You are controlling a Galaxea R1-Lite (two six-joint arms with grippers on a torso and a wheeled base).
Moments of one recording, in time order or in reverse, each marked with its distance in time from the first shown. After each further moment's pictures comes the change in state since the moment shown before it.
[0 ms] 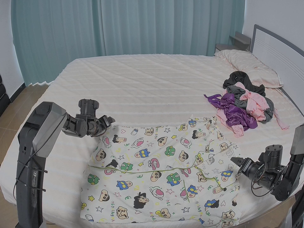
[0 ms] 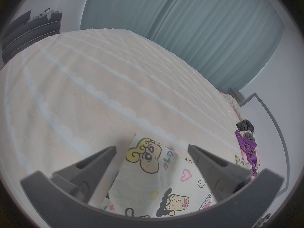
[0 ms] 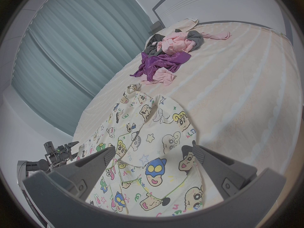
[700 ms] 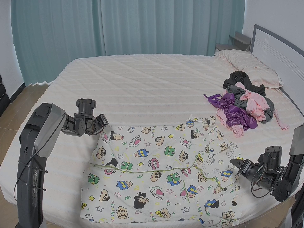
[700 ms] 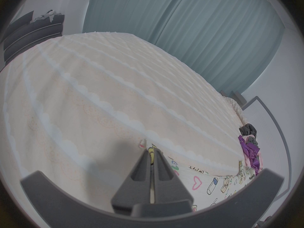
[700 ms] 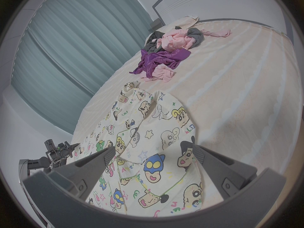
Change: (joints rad) left arm 0.029 0.036 -0.062 0.003 0.012 0.009; right arm 0.001 0.011 0.008 0.000 0.015 0.000
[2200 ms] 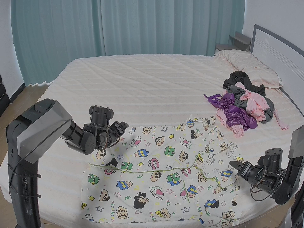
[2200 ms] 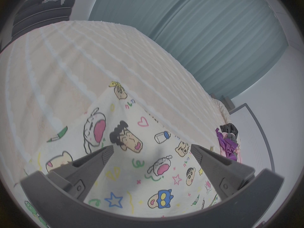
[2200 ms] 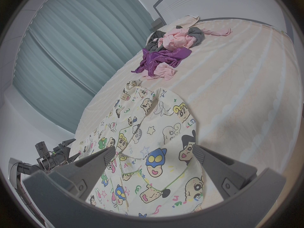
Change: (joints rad) left arm -0.210 -0.251 0.496 -0.260 0.099 -0.259; right arm 0.020 0.013 0.046 -0.066 -0.001 0.012
